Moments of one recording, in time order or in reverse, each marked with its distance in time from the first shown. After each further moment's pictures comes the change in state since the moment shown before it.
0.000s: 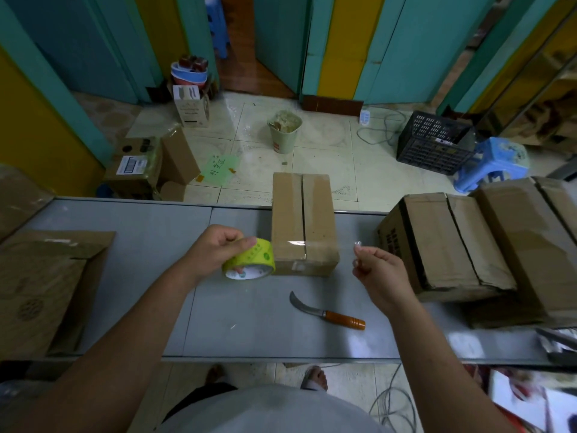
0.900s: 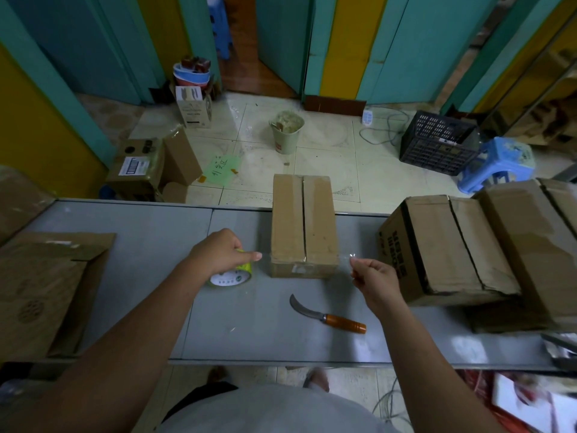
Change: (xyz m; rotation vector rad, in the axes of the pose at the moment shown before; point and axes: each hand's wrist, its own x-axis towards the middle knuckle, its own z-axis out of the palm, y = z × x) left_hand 0.039 -0.034 -0.004 0.761 0.028 -0.285; right_hand 0.026 0.032 -0.001 -0.100 0.185 0.056
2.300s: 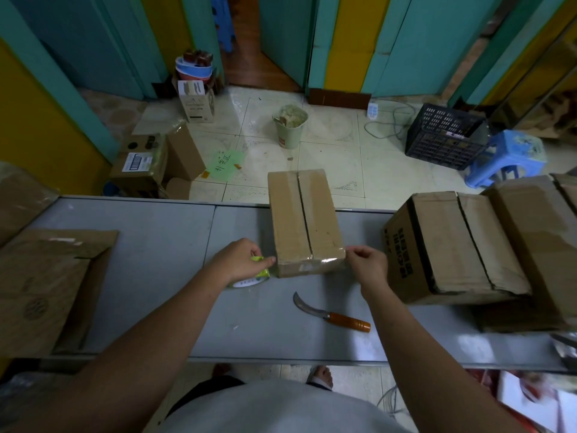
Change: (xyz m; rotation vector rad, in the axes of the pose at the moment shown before) left_hand 0.014 -0.002 0.046 -0.025 -0.035 -0.045; right_hand 0.040 0.011 0.027 -0.287 0.118 -0.052
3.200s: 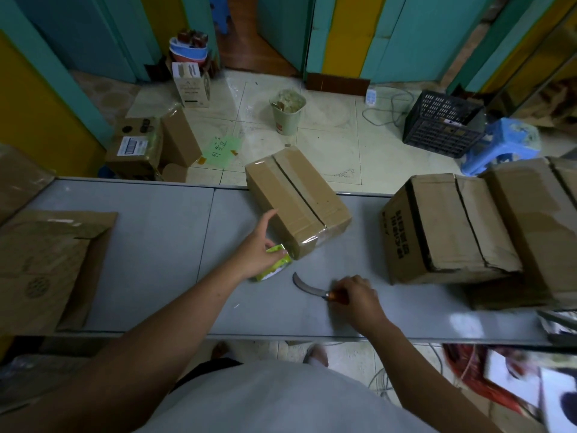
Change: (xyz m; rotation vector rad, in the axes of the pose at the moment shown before) left_hand -0.038 0.033 0.026 -0.408 -0.020 0.124; right_hand -0.066 0.084 -0.030 -0.985 -0.322 -0.446
